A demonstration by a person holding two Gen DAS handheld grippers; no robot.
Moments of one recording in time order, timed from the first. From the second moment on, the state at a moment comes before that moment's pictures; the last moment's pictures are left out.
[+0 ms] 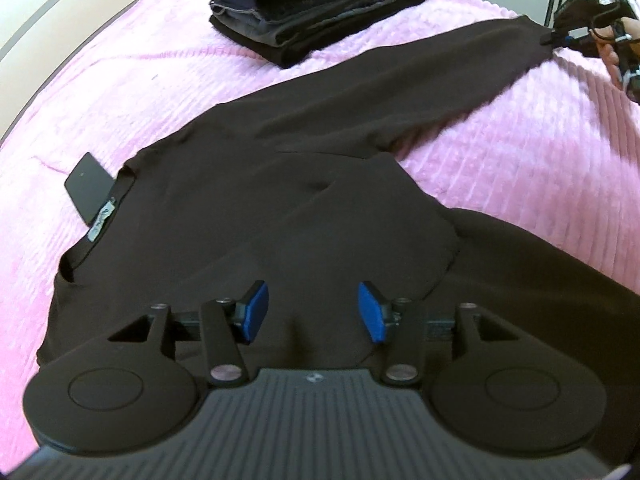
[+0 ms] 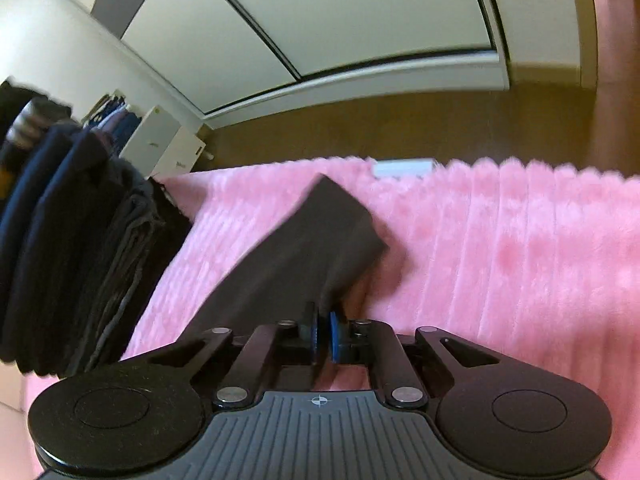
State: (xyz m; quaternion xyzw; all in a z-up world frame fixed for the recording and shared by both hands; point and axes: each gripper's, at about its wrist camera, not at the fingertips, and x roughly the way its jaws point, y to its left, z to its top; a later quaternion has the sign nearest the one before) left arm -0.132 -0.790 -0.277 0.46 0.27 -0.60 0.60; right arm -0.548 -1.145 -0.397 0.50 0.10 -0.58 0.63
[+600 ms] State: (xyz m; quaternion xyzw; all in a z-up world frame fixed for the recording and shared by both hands) left arm 0.072 -0.635 -0.235 0.38 0.32 -0.50 0.71; right arm -0.029 -0.856 -0.268 0.12 0.22 -0.21 0.94
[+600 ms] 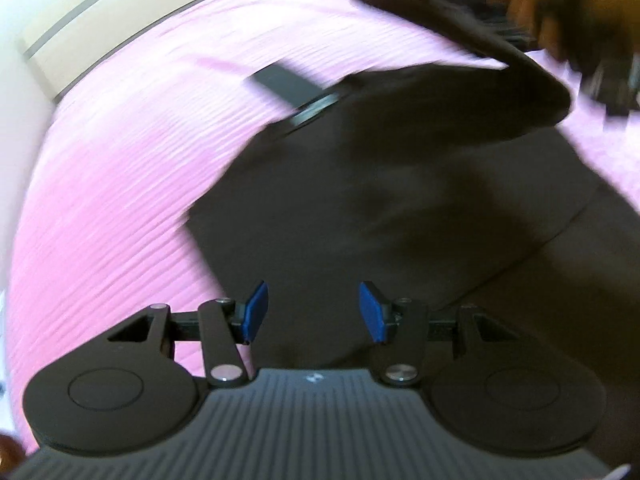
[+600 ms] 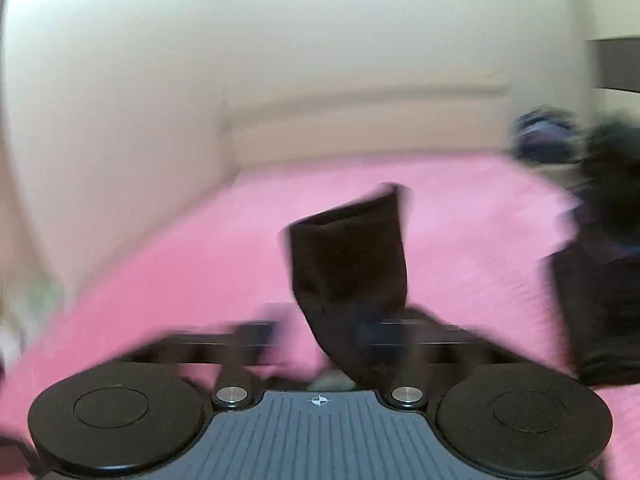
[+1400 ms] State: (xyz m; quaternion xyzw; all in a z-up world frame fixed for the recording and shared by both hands) left arm 0.123 -0.778 -0.342 0.63 0.00 -0.59 0.50; right arm -0.204 -0.906 -0.348 0.17 0.39 -0.40 0.81
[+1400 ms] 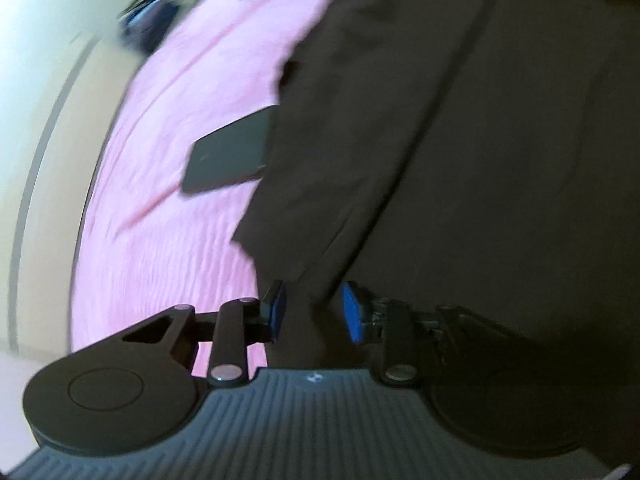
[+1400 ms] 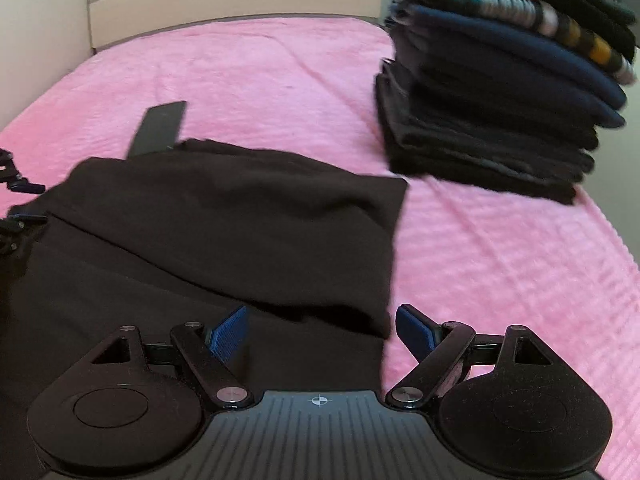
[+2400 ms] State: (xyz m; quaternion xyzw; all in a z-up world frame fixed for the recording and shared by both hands) left arm 0.124 -0.736 -0.332 0.66 0.00 -0.54 0.51; right arm -0.244 -0.953 -0.386 0.22 0.39 -0.47 0.76
